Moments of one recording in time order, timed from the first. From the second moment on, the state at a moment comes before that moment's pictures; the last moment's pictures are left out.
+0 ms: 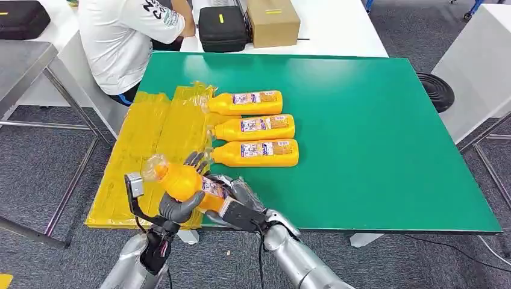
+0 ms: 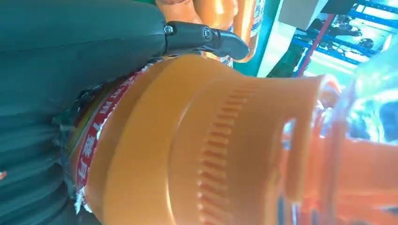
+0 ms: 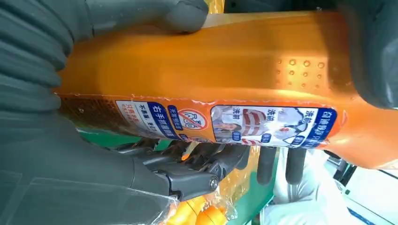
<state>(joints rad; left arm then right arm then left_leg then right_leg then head) -0.20 -0.13 -0.26 -1.08 0.45 -0.46 -0.32 -0.41 0.29 0.44 -0.69 0.54 0.03 -0.67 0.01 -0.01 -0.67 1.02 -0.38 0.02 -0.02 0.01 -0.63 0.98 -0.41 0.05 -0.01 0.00</state>
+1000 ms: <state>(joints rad) -0.18 -0.13 -0.26 -1.11 0.42 -0.39 -0.38 -0.42 0.30 0.44 -0.69 0.56 0.03 -0.66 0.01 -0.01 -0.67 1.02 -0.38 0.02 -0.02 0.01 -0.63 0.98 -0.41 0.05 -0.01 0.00</state>
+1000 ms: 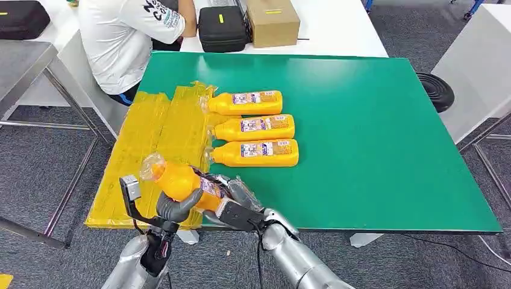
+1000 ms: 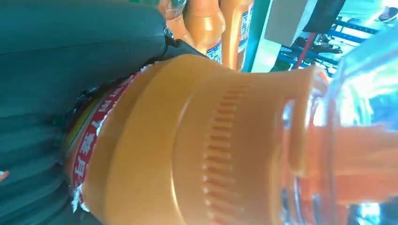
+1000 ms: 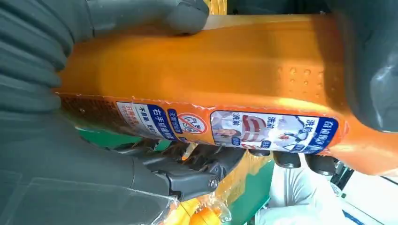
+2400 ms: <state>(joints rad) -0.30 -0.01 -0.10 -1.33 -0.60 0.27 -0.44 -0.22 0.25 0.38 -1.06 0.55 -0.04 -0.62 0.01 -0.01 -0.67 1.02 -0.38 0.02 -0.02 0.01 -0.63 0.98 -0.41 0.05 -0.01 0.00</state>
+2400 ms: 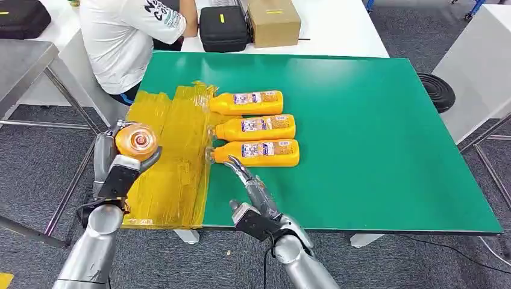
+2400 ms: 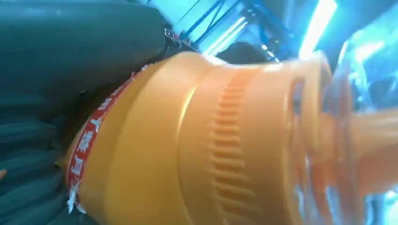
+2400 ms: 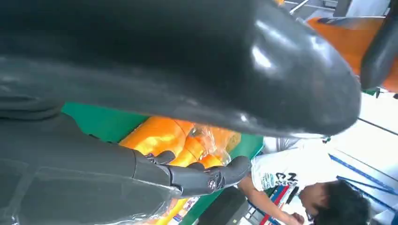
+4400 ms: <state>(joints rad) -0.86 0.18 -0.86 -0.45 -0.83 -0.31 -0.27 -0.11 0.23 0.19 -1.25 0.50 -0.06 -0.64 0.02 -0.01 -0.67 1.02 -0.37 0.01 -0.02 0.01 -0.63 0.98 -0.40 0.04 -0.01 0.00</state>
